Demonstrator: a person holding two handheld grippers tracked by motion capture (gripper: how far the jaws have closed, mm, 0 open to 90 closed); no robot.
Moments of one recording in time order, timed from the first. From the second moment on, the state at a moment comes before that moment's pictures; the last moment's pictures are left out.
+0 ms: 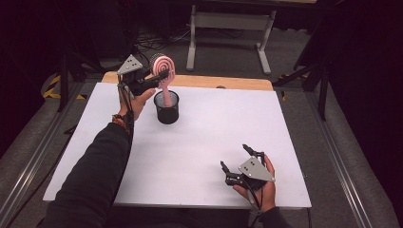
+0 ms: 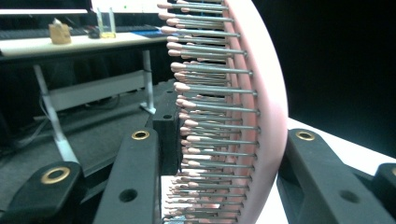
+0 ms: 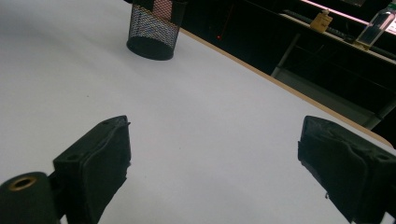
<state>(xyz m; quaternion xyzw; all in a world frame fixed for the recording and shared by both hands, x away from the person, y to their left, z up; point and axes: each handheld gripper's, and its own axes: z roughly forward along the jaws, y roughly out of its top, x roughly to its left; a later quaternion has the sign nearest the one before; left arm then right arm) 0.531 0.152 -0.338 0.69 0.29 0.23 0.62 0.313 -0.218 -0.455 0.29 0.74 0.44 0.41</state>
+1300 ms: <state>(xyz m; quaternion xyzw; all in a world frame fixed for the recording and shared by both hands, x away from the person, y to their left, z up) 0.531 0.158 -0.385 0.67 0.33 0.17 0.64 0.311 -0.215 -0.453 0.29 0.74 0.44 0.42</state>
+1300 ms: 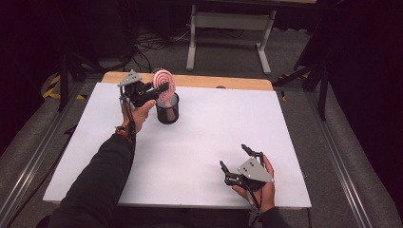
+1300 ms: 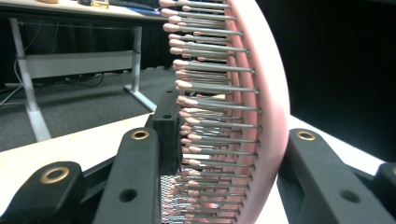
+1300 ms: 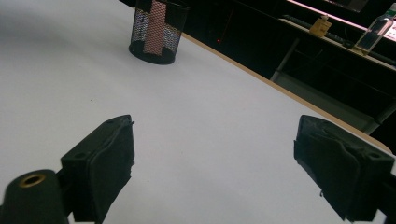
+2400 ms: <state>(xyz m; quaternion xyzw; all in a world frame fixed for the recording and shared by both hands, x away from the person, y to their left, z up) 0.538 0.180 -0.386 0.65 0.36 0.19 0.65 0.313 -0.209 -0.457 0.29 0.75 0.42 0.42</state>
